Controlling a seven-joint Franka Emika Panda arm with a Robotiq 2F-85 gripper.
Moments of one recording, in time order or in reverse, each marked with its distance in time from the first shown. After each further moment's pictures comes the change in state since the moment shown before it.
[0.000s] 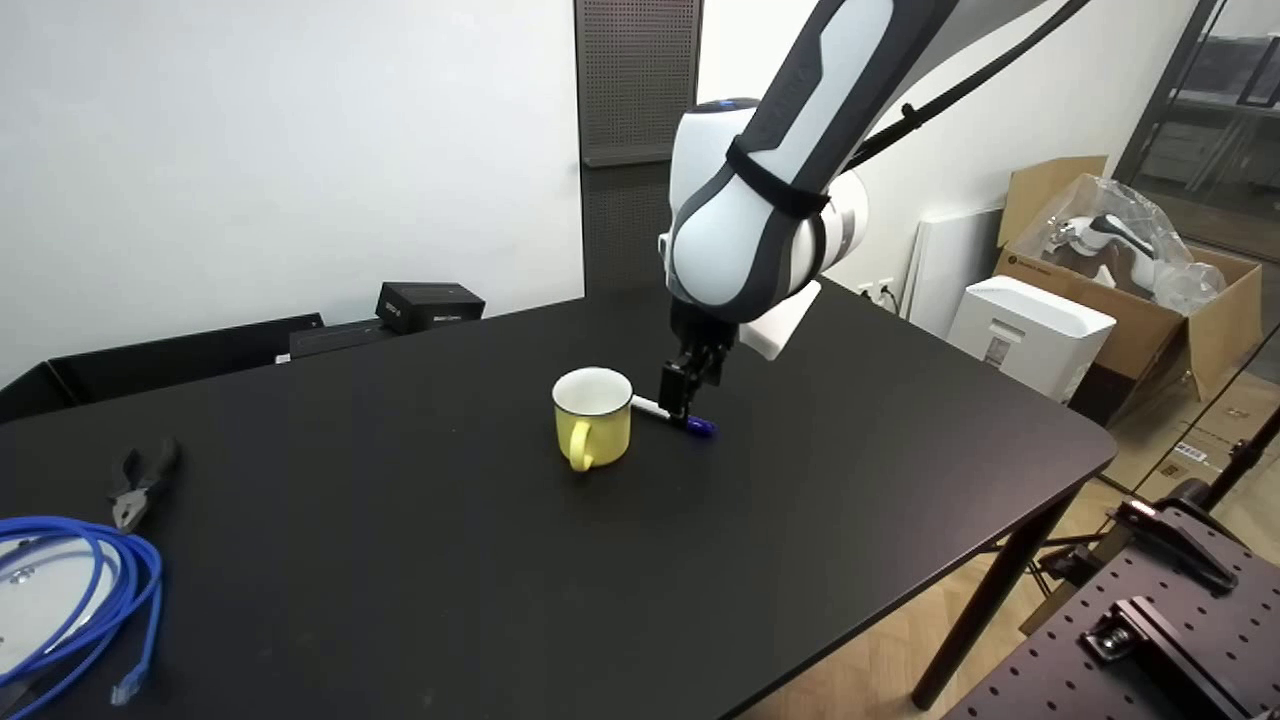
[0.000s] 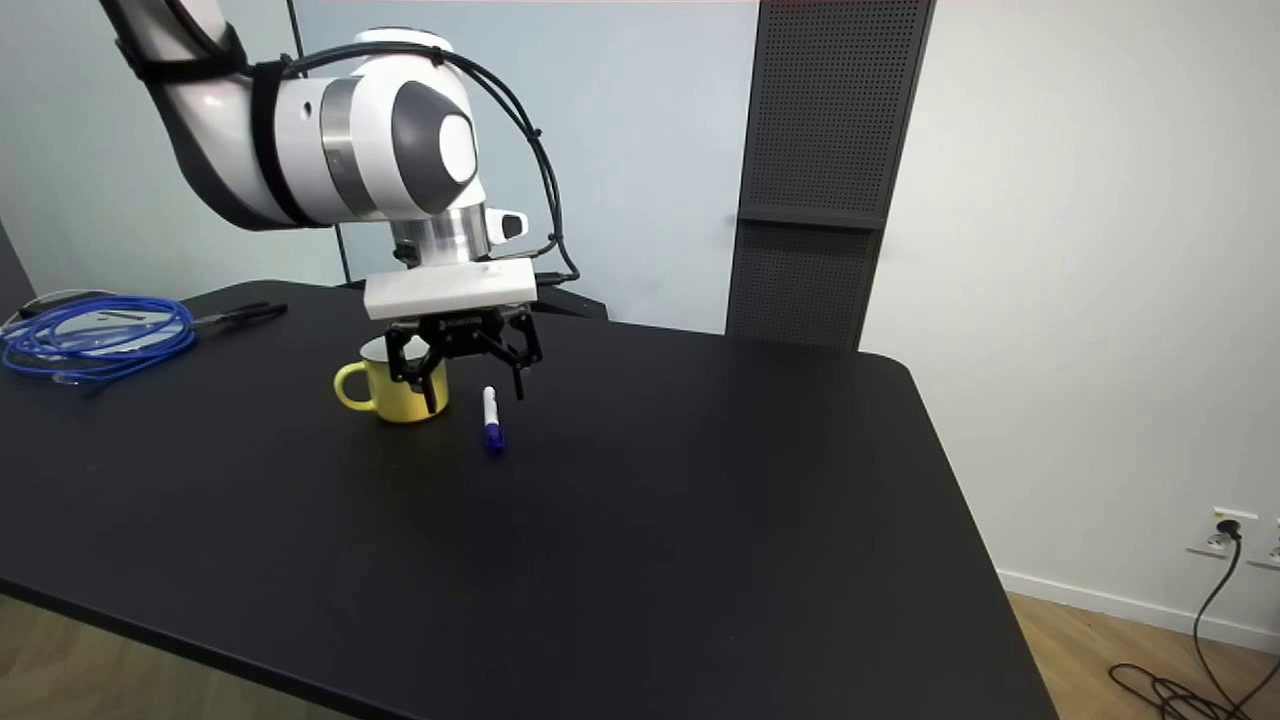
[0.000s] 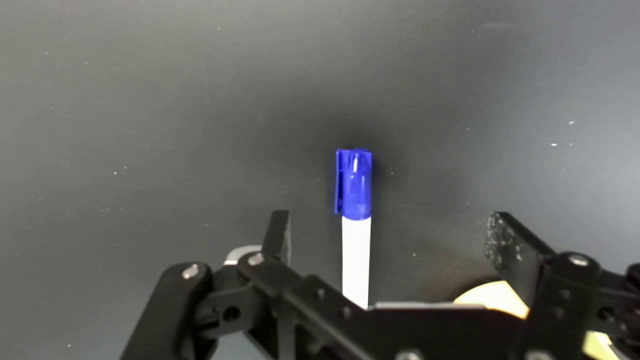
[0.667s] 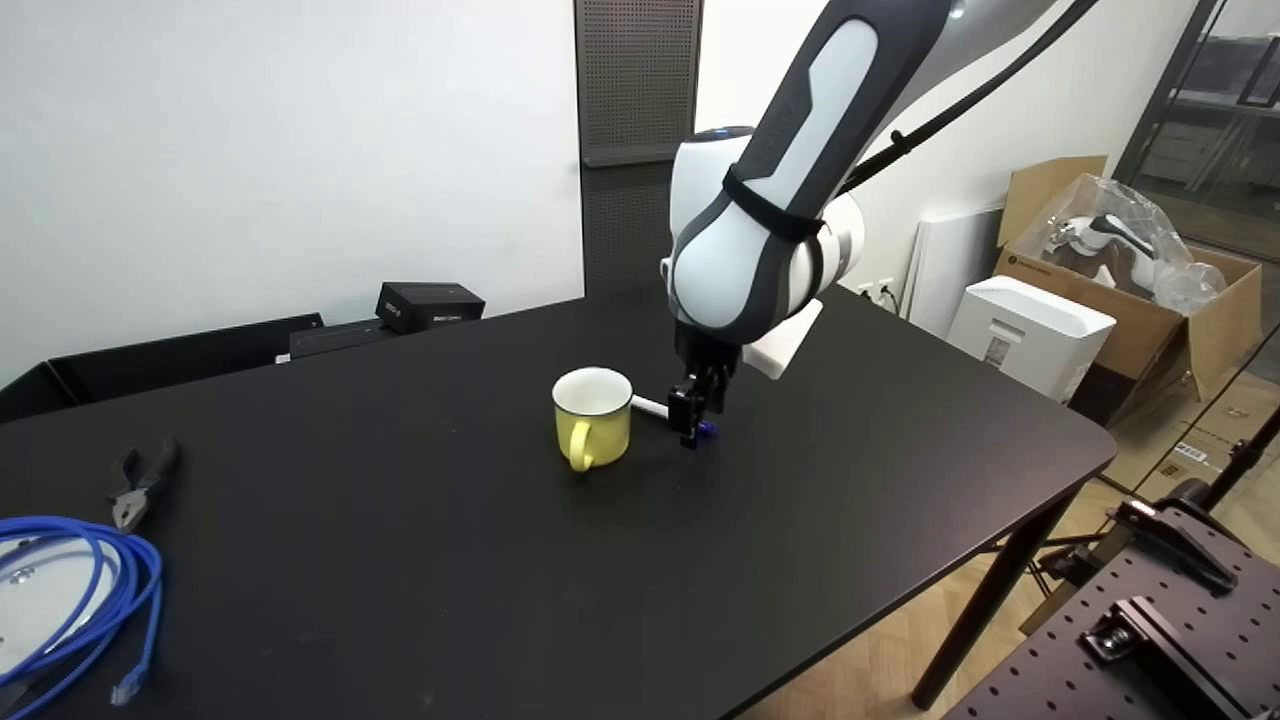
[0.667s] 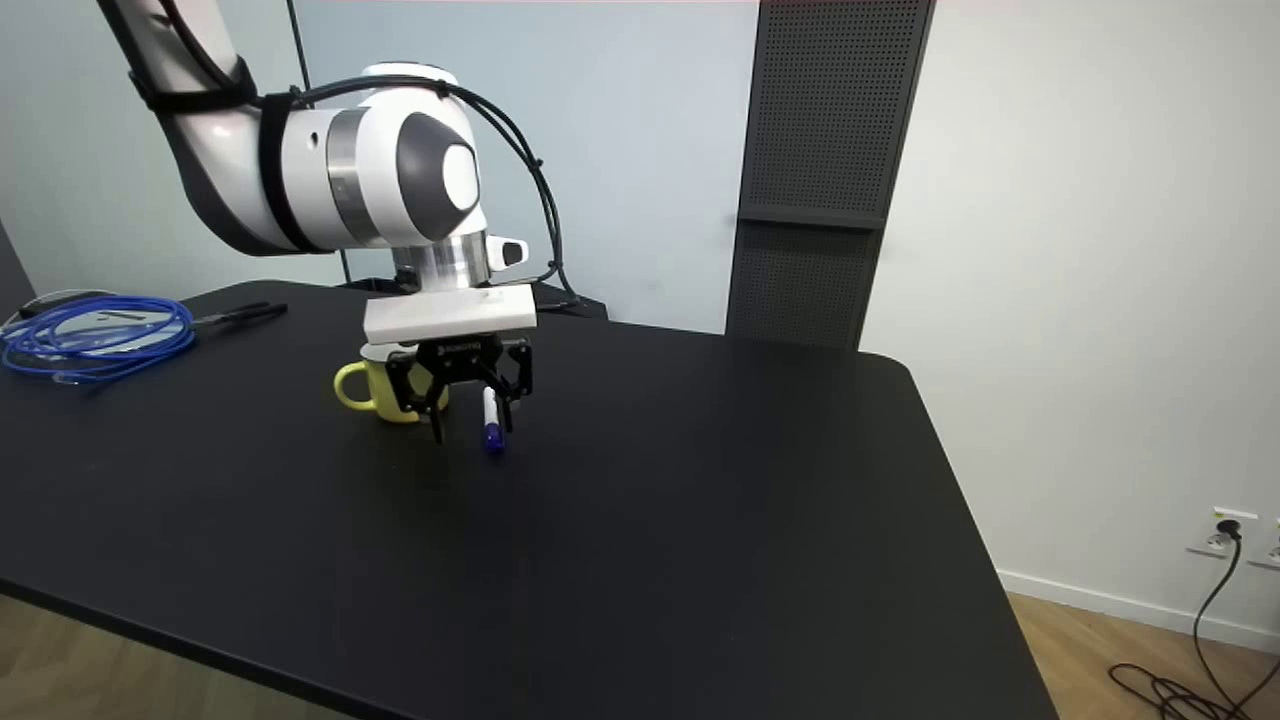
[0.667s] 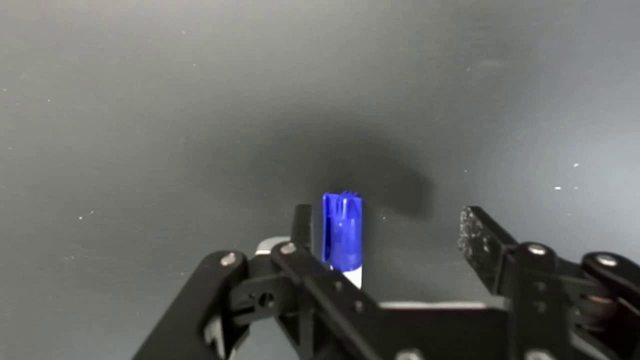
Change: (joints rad) arm 0.000 0.046 -0.001 0.004 -0.003 -0.009 0.000
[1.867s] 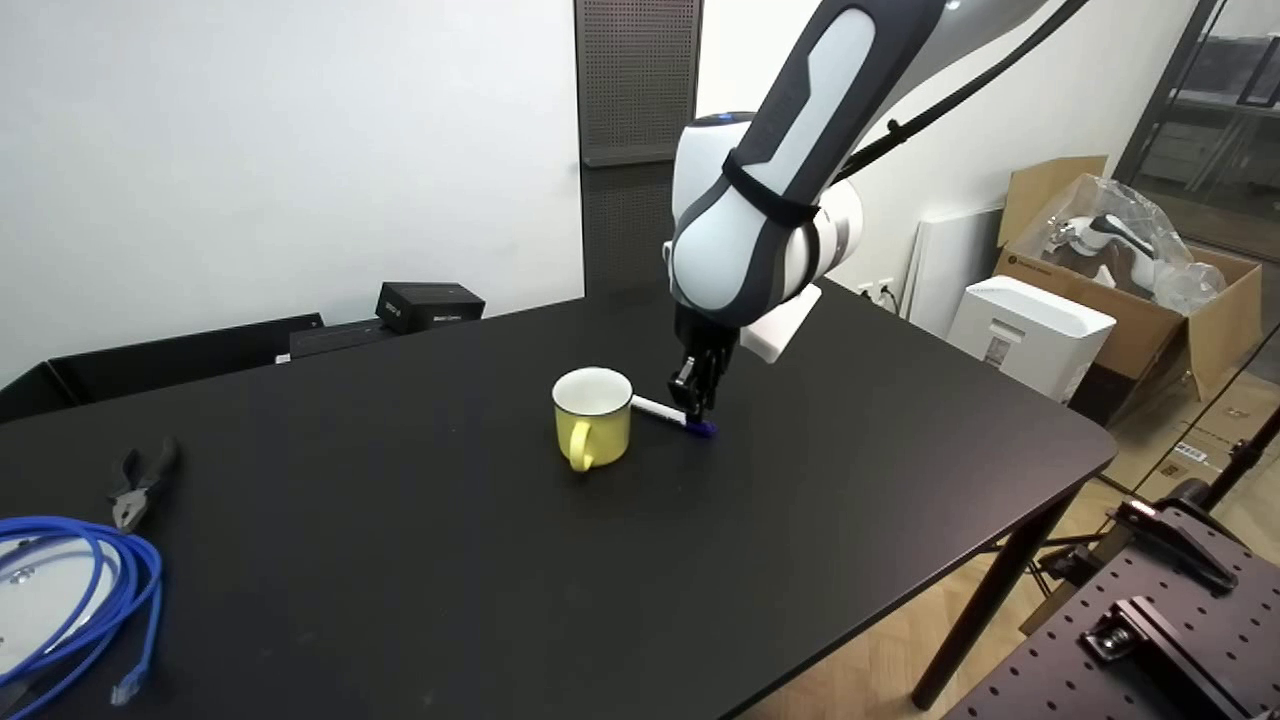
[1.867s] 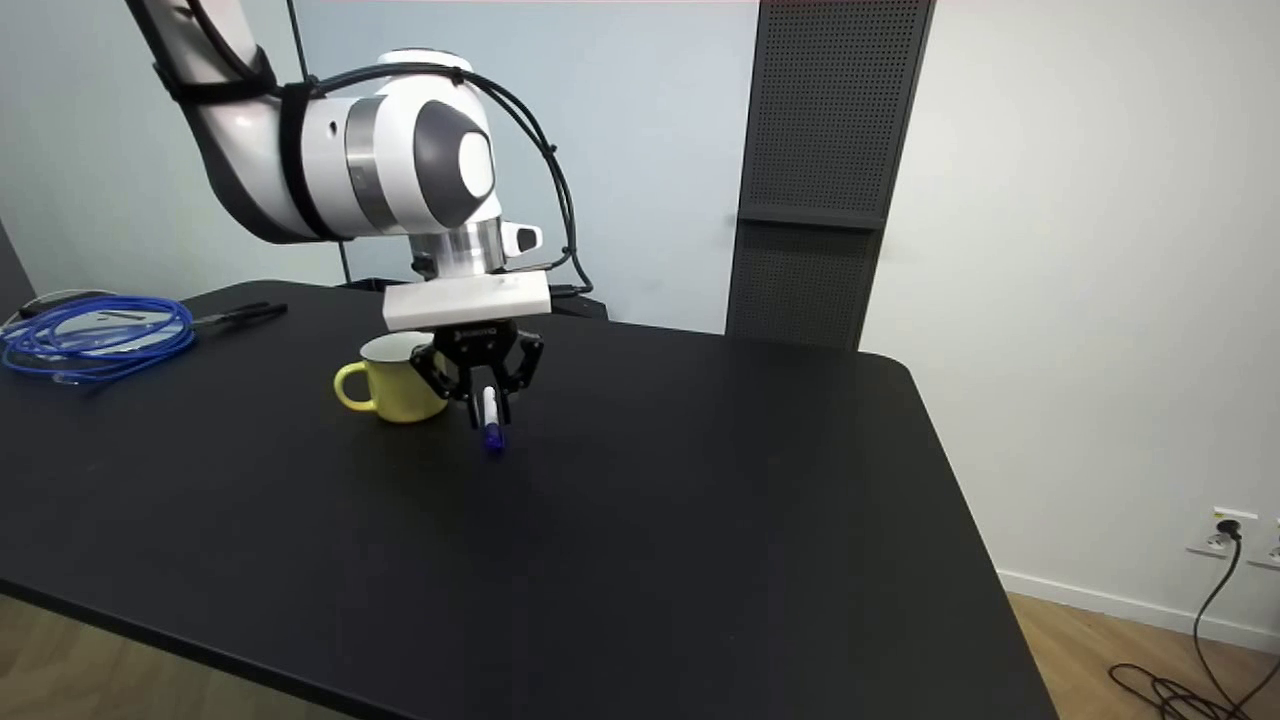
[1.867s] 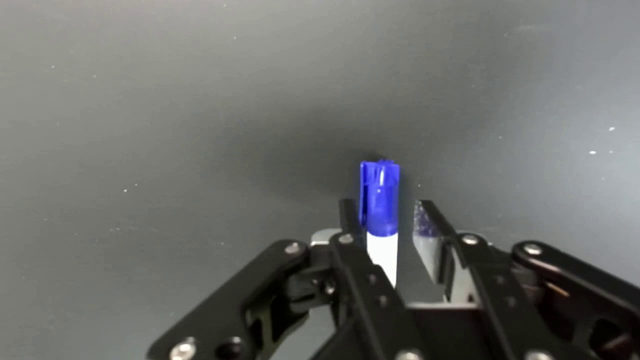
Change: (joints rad) arm -0.011 -0.002 -0.009 0.032 0.002 0.000 0.000
